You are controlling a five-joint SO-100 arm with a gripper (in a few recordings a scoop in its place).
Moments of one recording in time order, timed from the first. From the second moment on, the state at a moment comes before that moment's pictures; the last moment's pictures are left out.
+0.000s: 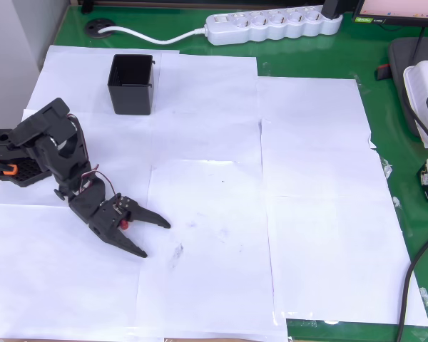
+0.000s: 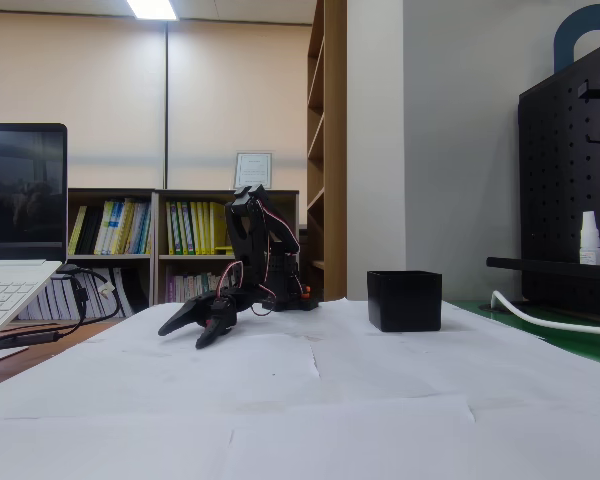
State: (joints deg) arm 43.5 132.0 38.8 -83.9 -96.6
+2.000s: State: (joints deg) arm 38.3 130.2 54.3 -67.6 -93.1
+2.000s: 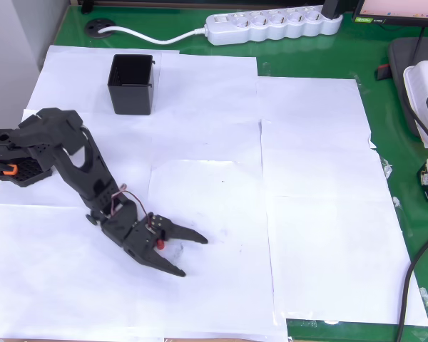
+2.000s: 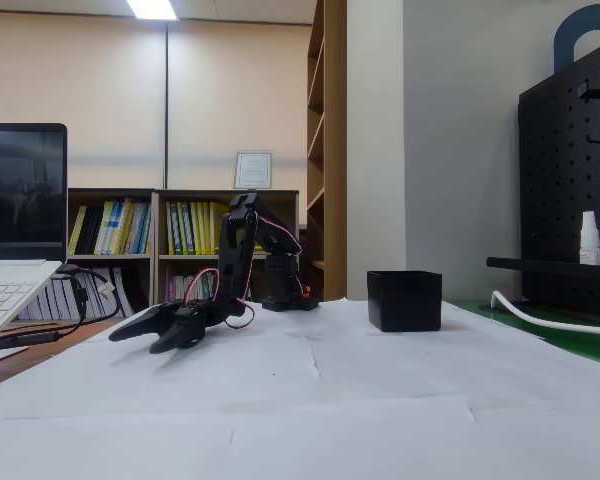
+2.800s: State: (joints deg) arm 37.9 110.3 30.8 -63.1 -95.3
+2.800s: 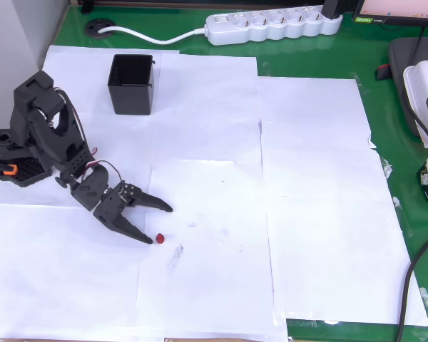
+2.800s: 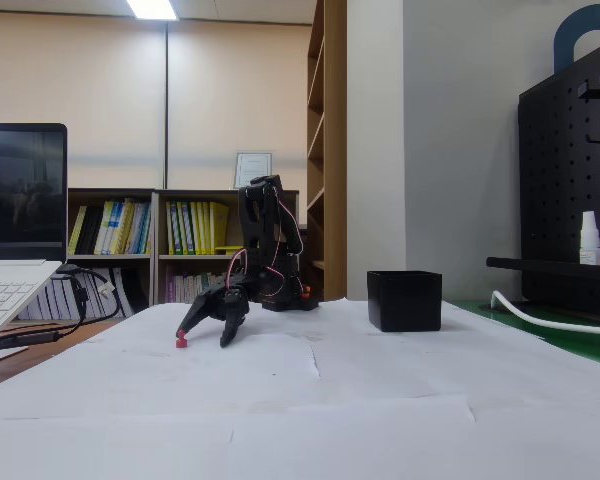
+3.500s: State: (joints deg) arm 39.6 115.9 33.6 -65.0 -88.3
